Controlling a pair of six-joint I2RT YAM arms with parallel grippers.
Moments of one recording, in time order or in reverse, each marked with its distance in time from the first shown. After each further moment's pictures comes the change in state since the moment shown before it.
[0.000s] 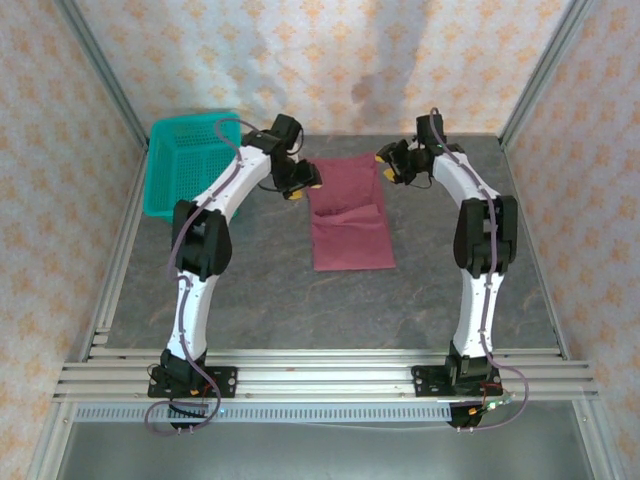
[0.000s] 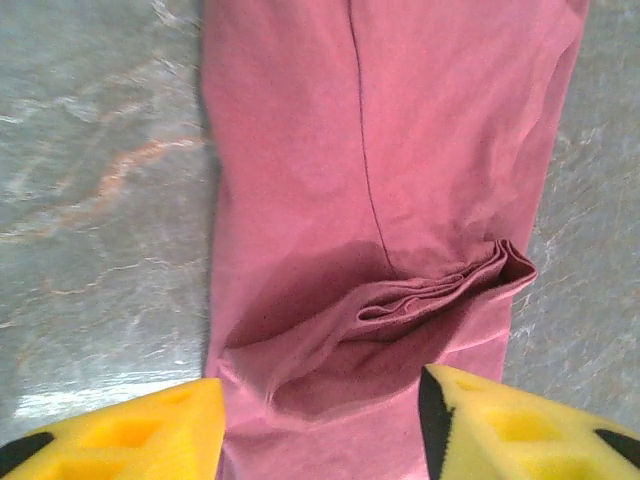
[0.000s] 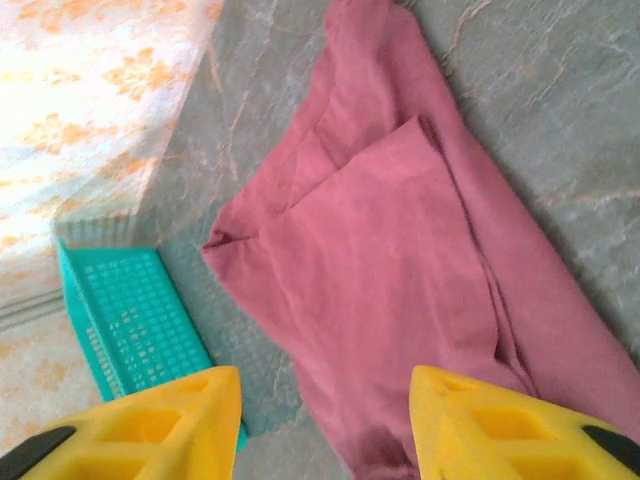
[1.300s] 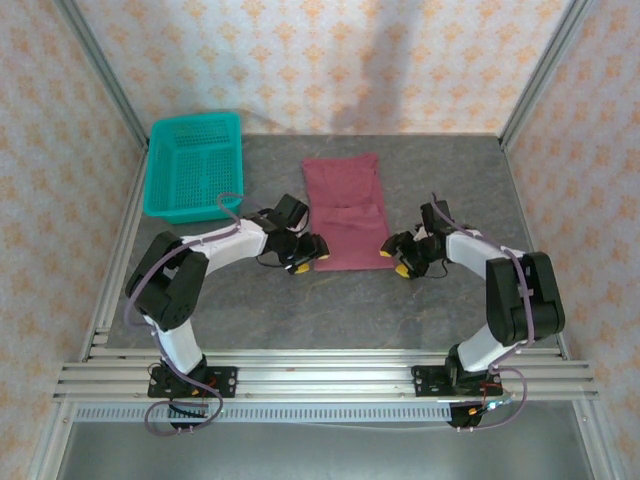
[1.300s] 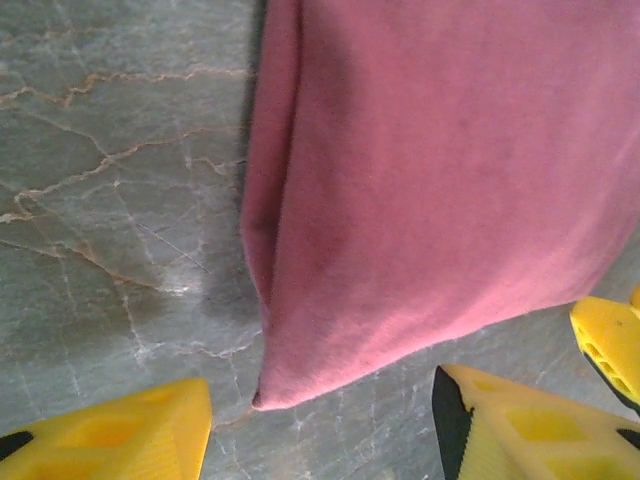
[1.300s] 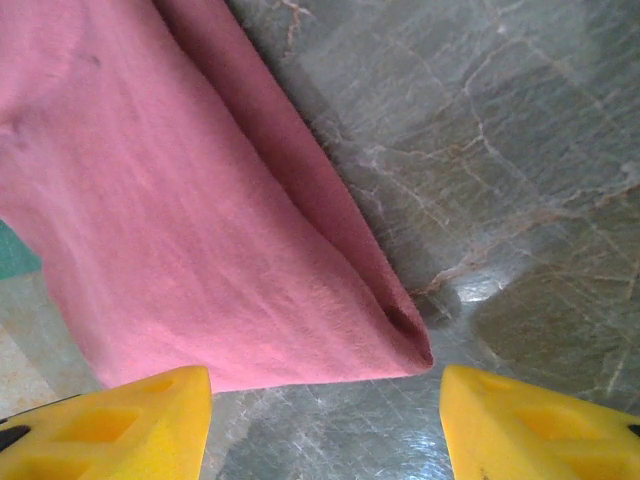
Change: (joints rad) left arm -0.212 -0.457 -1.022 0.584 0.055 -0.301; right arm 0.045 -0.548 -0.981 0.091 -0.005 -0.148
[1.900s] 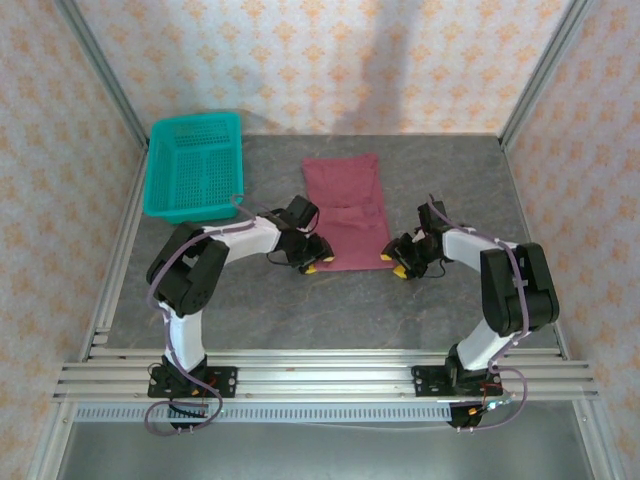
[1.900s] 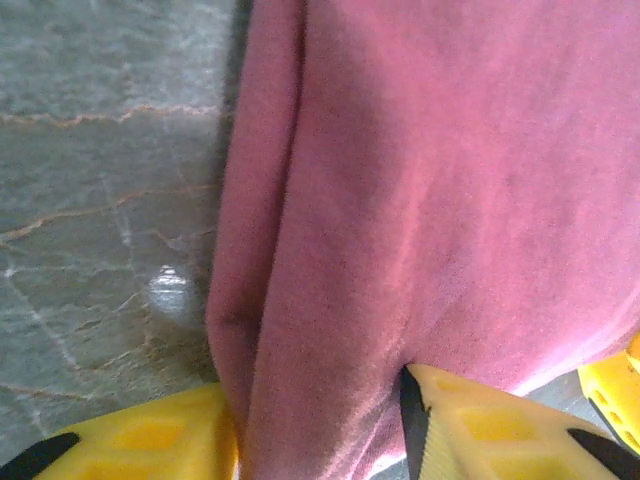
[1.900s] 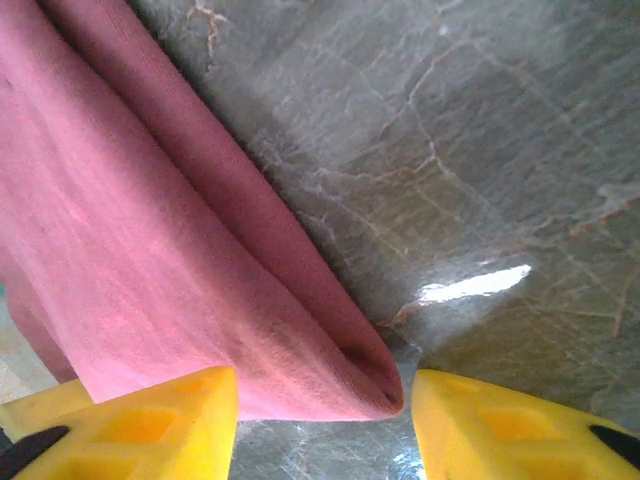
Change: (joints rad) left arm -0.020 0.140 0.081 0.021 0.009 -0.058; right arm 0.003 0.069 0.024 -0.006 0.008 0.038
